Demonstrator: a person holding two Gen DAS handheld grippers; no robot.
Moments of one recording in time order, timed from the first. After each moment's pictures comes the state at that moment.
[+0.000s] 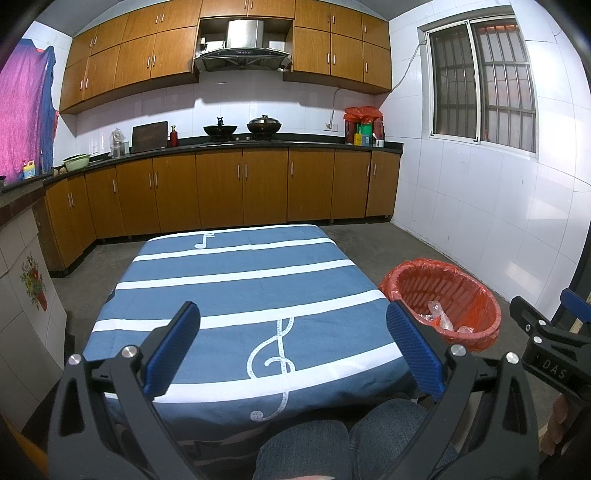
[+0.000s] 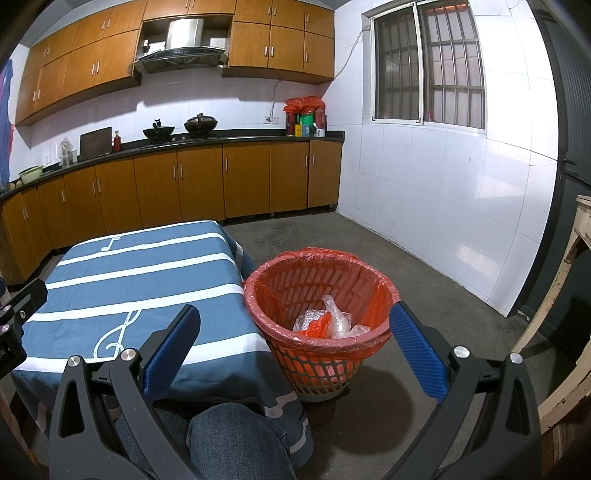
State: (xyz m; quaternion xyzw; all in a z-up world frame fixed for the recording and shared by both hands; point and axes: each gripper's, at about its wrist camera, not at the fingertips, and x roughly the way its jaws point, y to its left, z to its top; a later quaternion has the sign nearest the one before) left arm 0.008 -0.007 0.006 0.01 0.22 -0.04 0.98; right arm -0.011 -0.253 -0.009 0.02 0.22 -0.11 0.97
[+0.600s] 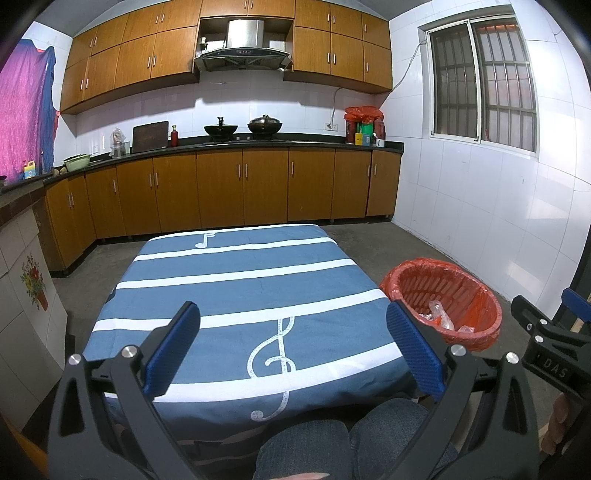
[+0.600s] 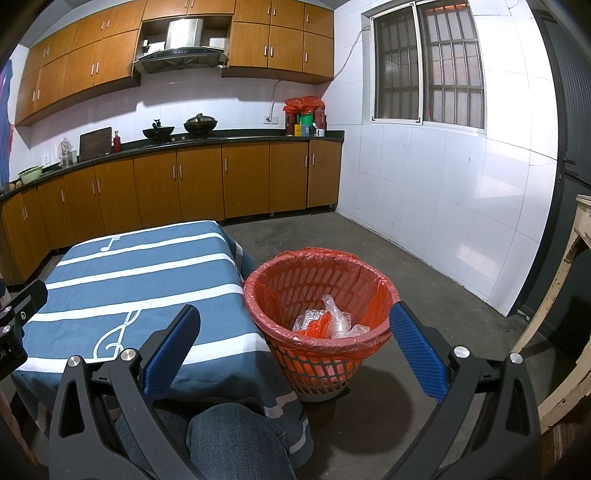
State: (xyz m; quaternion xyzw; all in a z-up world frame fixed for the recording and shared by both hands) left arm 0.008 -0.007 0.006 0.01 0.22 -0.04 0.98; right arm -0.011 -0.254 -0.008 0.02 0.22 -0.11 0.97
